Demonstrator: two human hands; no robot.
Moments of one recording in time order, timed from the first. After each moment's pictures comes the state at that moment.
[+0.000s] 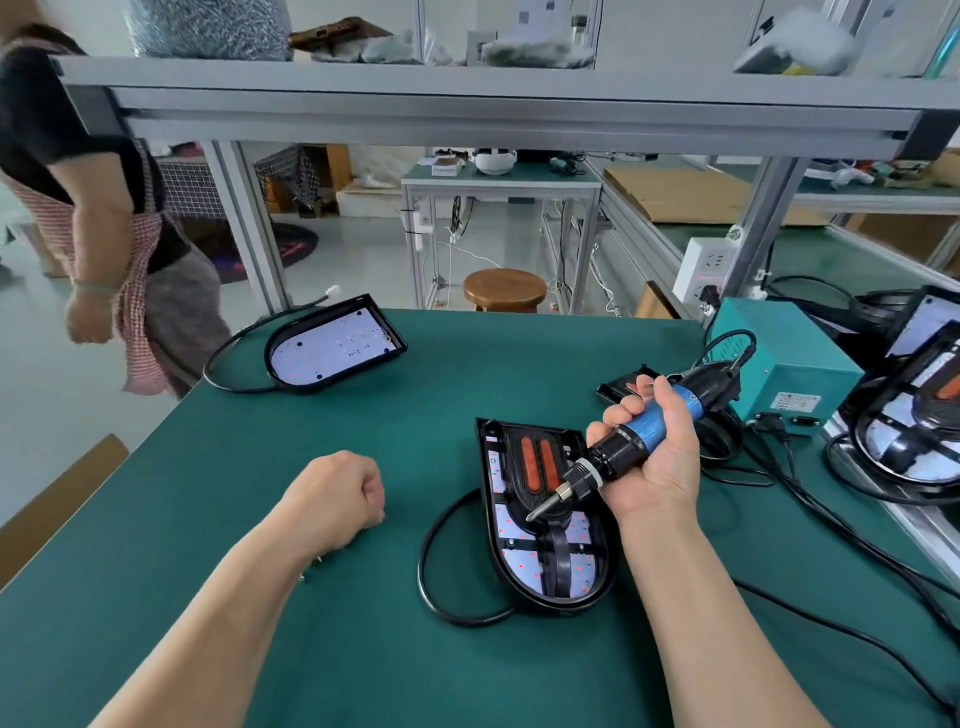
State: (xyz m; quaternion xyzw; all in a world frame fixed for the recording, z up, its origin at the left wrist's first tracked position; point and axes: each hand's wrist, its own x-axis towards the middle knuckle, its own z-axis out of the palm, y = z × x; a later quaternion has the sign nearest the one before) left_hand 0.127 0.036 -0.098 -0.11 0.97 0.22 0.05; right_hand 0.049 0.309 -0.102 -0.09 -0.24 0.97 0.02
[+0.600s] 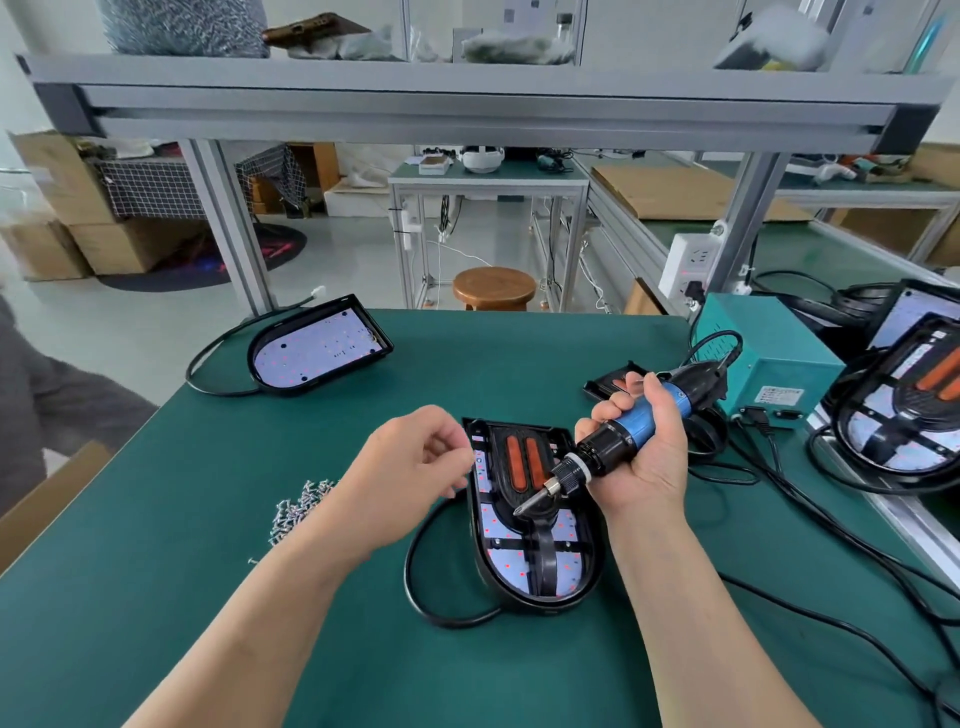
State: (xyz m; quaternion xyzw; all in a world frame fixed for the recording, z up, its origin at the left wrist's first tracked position) left_hand 0.136 0.106 -0.057 0.00 0.87 0.50 -0.04; right_hand 0.050 0.311 -0.101 -0.08 -0.22 0.97 0.02
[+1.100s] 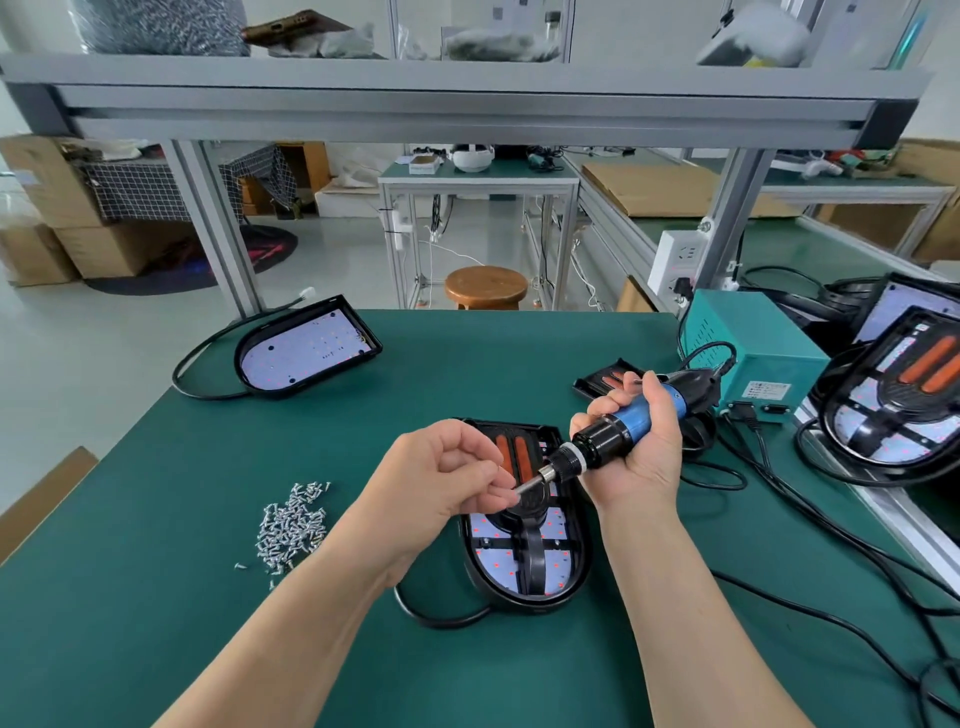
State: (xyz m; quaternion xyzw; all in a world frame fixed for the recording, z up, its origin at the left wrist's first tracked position) left_hand 0.141 0.136 -0.065 -0.03 0.71 0.70 0.04; right_hand 0.045 0.317 -0.102 -0.10 -0.18 0.98 0.02
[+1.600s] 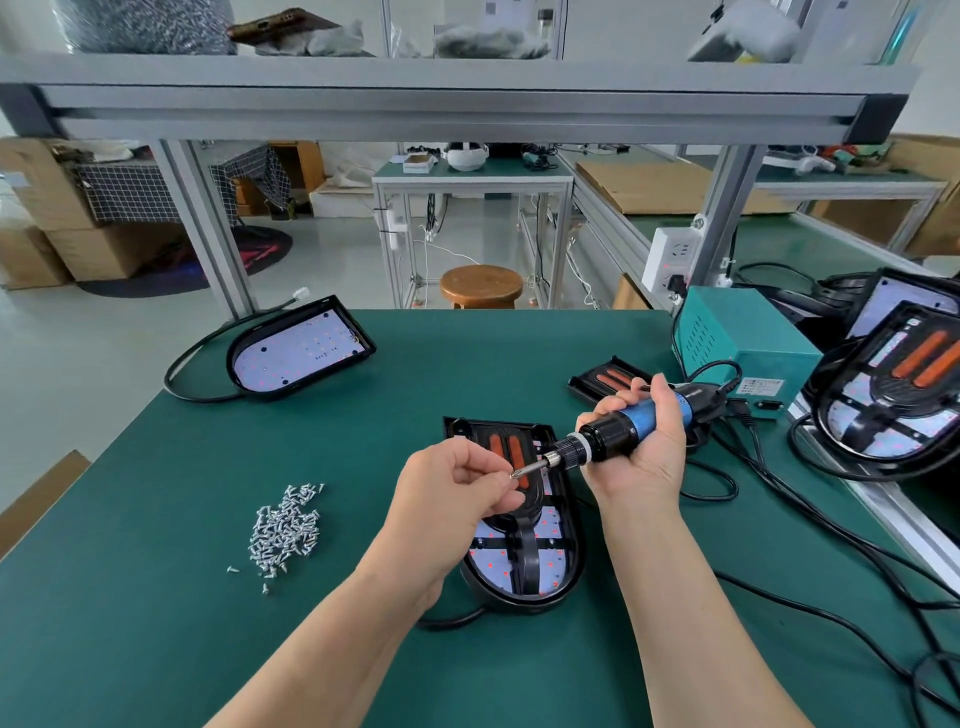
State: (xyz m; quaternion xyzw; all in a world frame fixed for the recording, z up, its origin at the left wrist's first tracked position) left_hand 0.143 0.161 -0.081 -0.10 0.72 0.68 0.00; right_hand 0.042 0.326 -0.102 -0.14 -0.14 0.98 0.03
